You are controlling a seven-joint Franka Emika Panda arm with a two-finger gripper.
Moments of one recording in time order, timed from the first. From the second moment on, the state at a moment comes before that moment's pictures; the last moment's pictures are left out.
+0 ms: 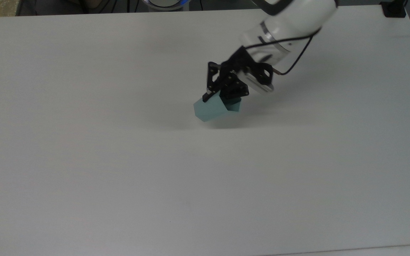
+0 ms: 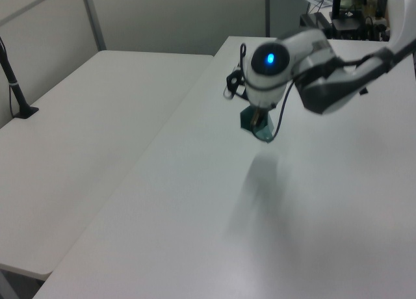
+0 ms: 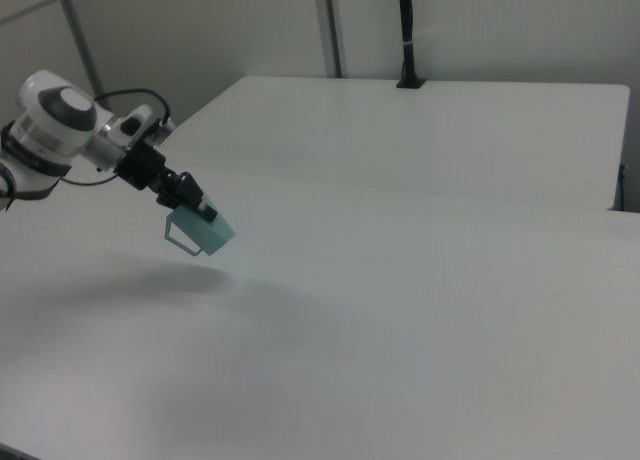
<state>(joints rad) 0.79 0.38 -0.21 -1.63 -0.68 1.88 0.83</state>
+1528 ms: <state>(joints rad) 0.49 -0.04 -0.47 -2.31 -0.16 2.48 0.33</state>
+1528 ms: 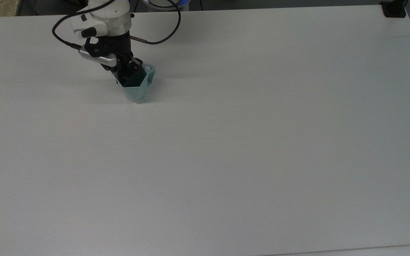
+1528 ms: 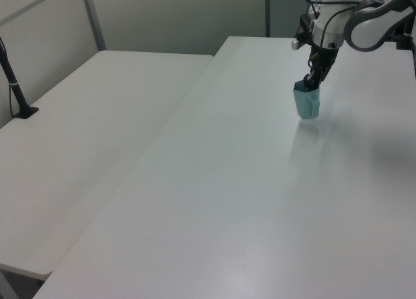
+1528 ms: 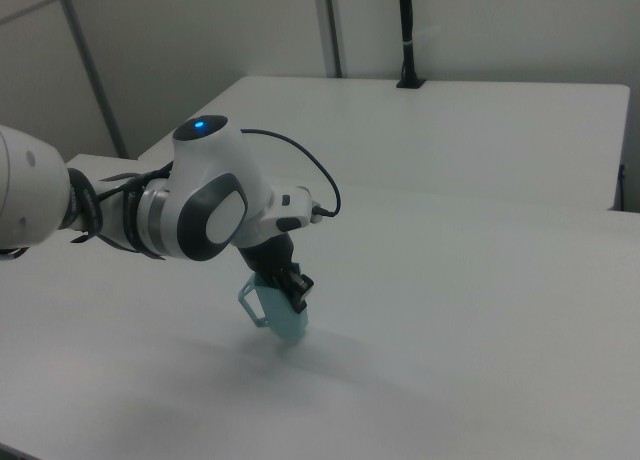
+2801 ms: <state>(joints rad) 0.52 -0.07 -0.47 -2.09 -0.13 2.16 0.32</state>
